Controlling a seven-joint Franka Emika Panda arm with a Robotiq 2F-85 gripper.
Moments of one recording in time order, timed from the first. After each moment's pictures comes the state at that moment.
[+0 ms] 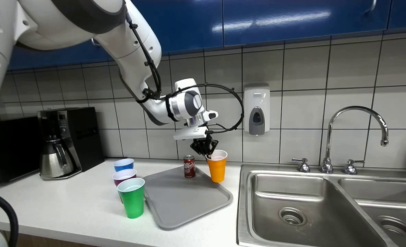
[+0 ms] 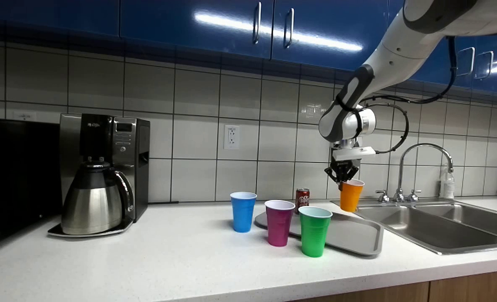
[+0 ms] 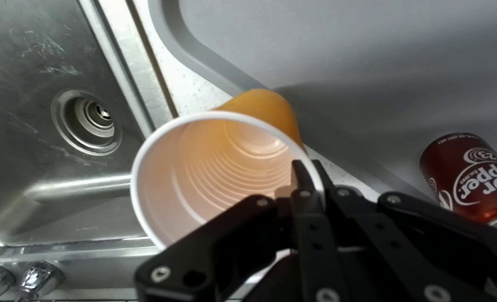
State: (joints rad) arm -0.01 0.46 -0.17 -1.82 -0.17 2.47 0.13
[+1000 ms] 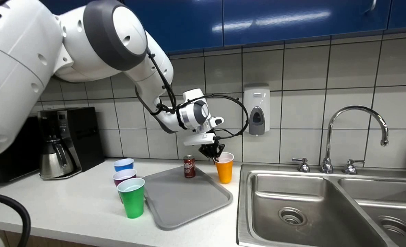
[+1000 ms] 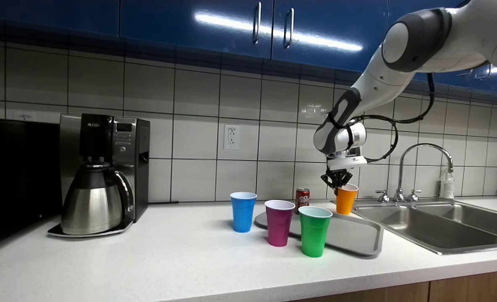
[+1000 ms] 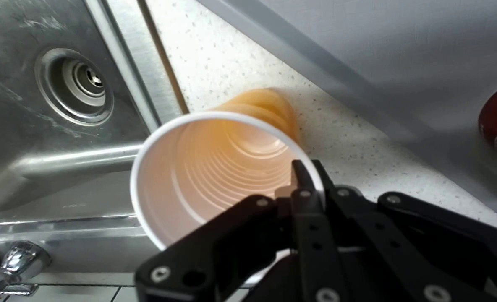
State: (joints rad) arm -0.03 0.67 -0.18 -1.58 -0.16 2.47 0.13
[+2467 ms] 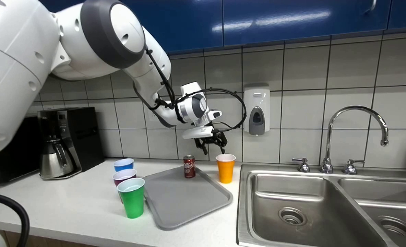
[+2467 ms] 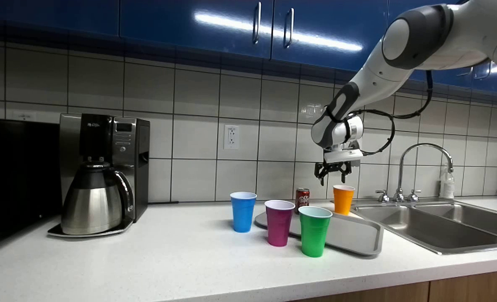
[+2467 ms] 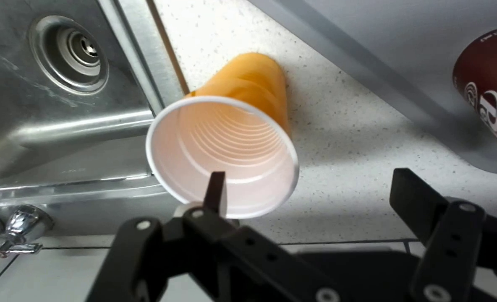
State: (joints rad) arm -0.02 0.65 -0.18 -1.54 -0.16 2.47 0.14
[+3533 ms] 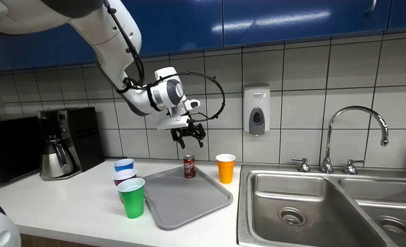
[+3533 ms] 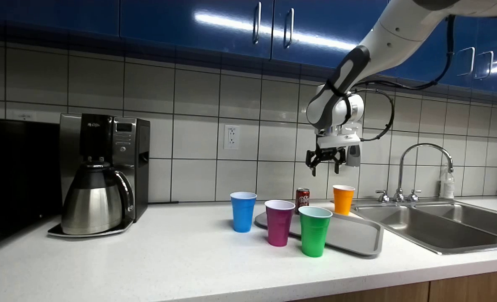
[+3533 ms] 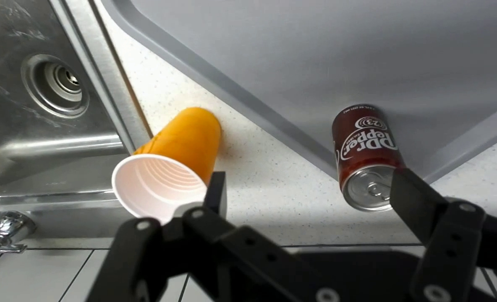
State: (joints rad) arm 0.10 0.36 -0.18 -1.87 -0.21 2.47 0.21
